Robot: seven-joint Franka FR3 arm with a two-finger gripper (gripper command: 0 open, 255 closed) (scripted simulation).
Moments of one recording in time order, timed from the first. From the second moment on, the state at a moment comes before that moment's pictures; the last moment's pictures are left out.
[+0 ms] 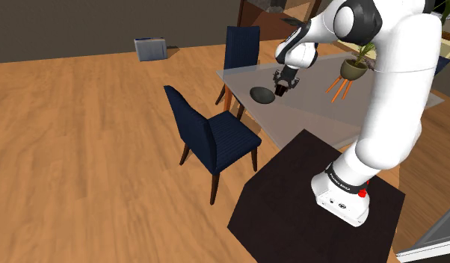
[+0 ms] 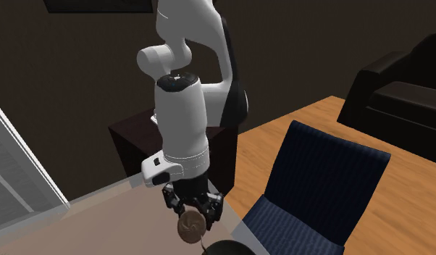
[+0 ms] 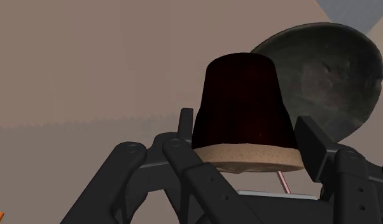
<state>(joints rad) -0.09 0.49 -0.53 -2.07 0.45 2.59 0.31</state>
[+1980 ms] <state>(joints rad) -0.16 0.82 -0.41 -1.73 0.53 2.58 0.35</state>
